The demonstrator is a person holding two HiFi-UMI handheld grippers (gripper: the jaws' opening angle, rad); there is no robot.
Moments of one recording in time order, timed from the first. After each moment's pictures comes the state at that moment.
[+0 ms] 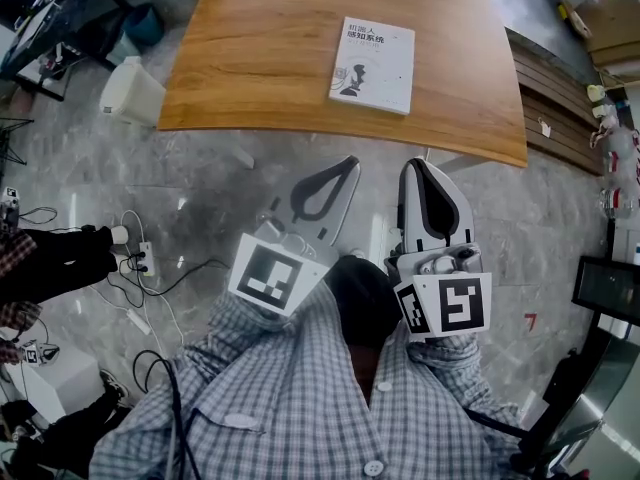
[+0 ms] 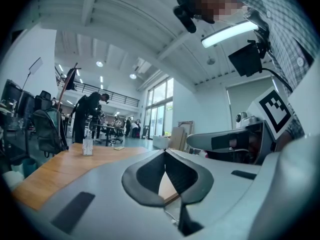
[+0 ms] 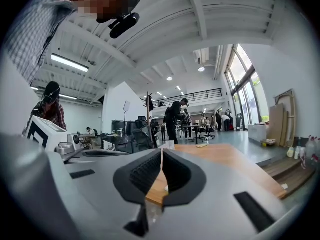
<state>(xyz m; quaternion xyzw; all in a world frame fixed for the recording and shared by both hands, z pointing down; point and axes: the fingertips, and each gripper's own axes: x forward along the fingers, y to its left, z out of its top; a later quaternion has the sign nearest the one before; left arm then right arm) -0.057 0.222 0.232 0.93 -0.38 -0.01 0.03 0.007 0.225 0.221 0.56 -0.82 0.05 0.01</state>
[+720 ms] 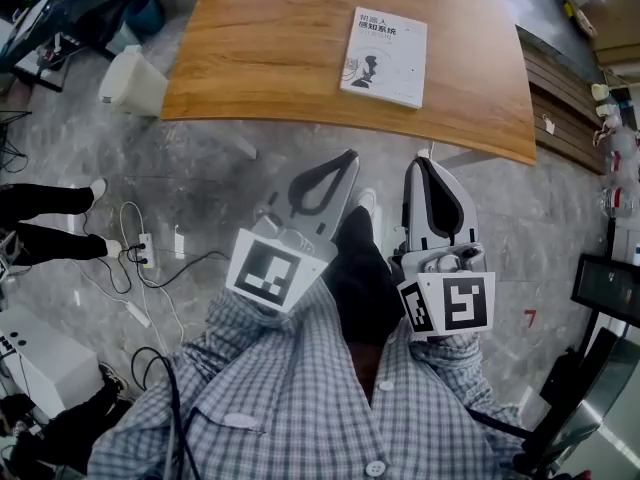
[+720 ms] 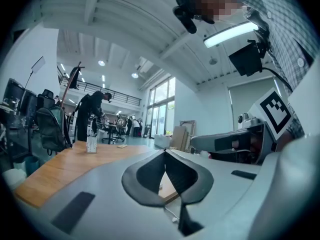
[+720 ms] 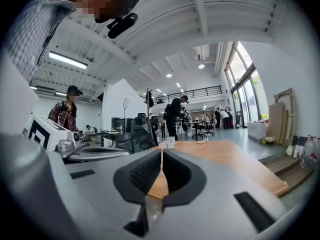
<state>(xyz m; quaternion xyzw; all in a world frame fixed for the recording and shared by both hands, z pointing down) -0.081 0.213 0.247 0.92 -0.39 0.00 0.04 -0.008 0.219 0.241 0.57 -0.82 0.06 0.03</state>
